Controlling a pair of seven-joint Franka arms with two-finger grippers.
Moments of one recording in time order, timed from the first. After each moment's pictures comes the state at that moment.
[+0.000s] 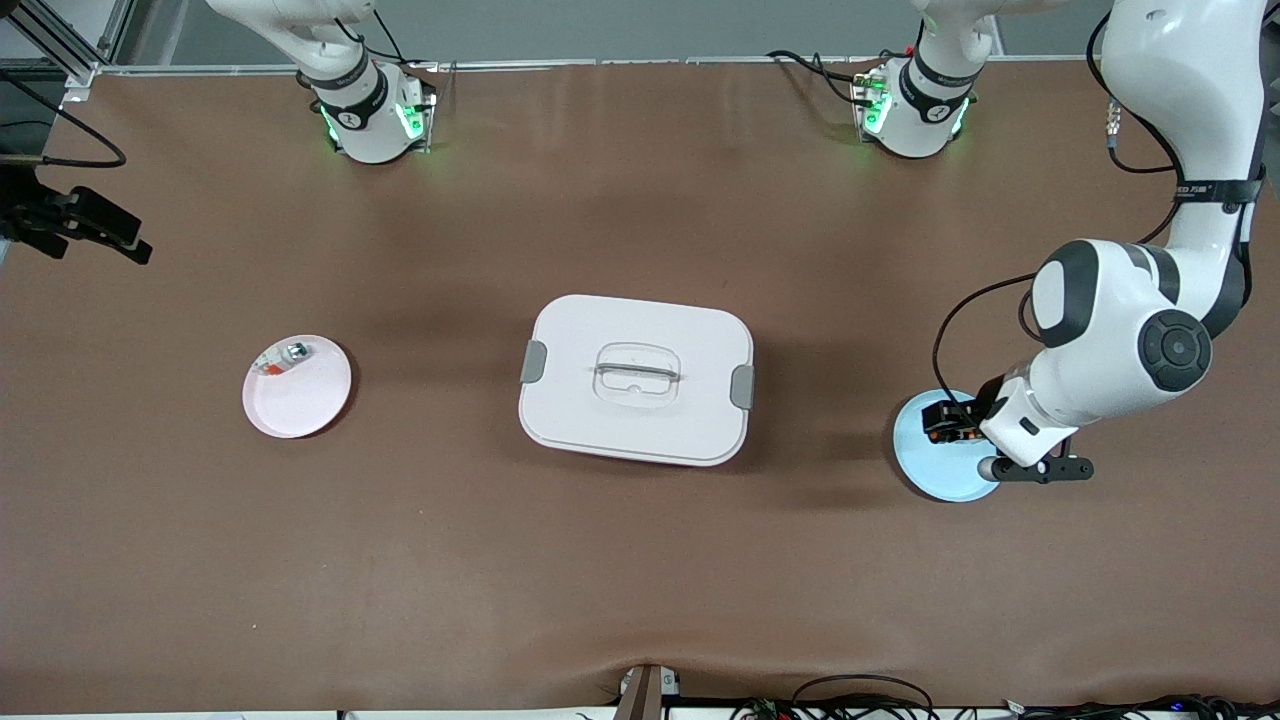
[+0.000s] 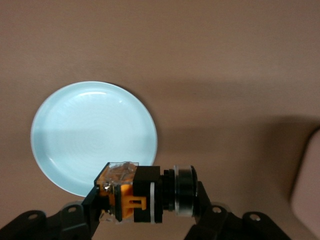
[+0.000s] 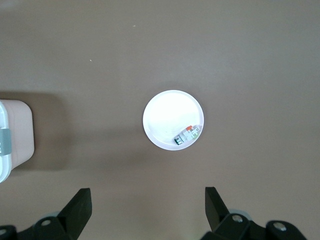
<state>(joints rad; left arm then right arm) 0.05 0.43 -0.22 -1.69 -0.08 2.09 -0.16 -0.08 -0.09 0.00 -1.66 0.03 1.57 0.03</state>
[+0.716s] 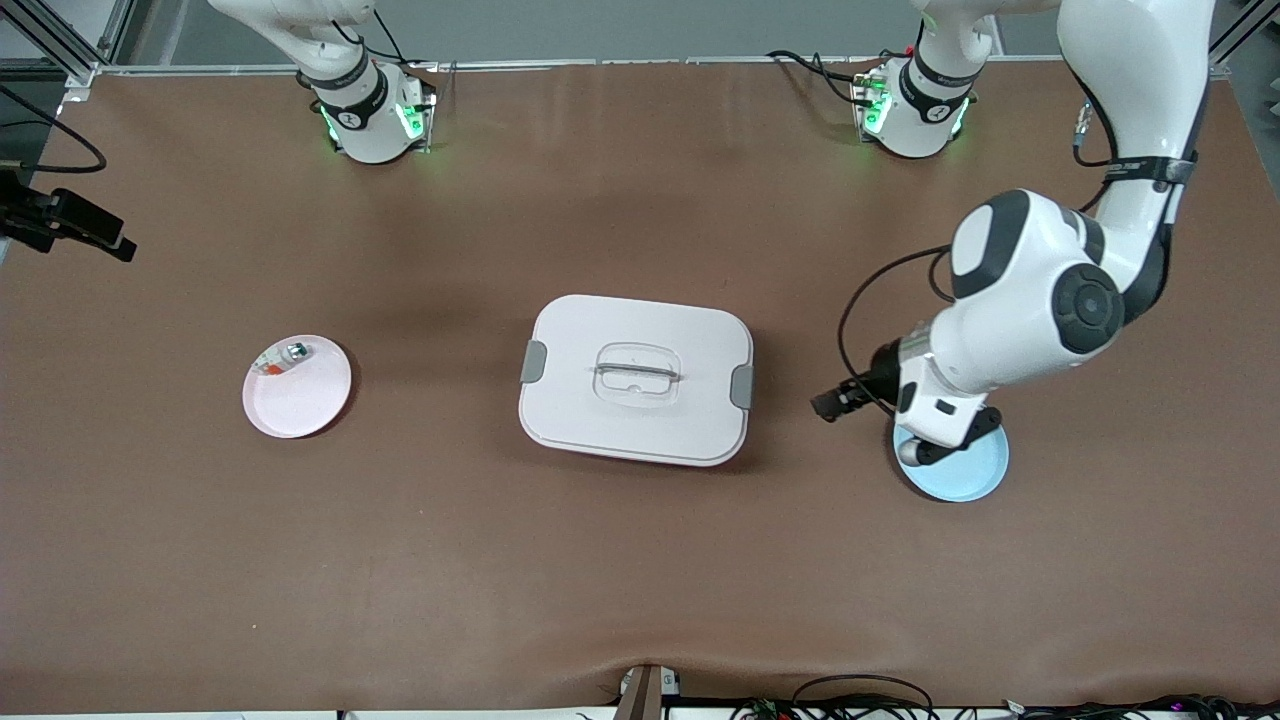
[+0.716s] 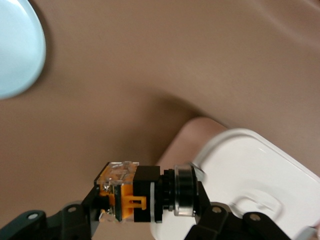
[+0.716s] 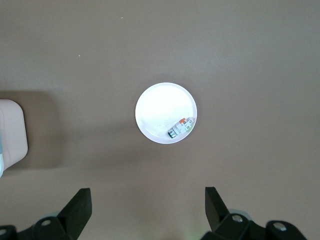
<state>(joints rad) 0.03 0.43 -0.45 -1.59 -0.16 2.02 -0.79 -0.11 -0.08 0.00 -1.66 0.03 1.55 0.03</state>
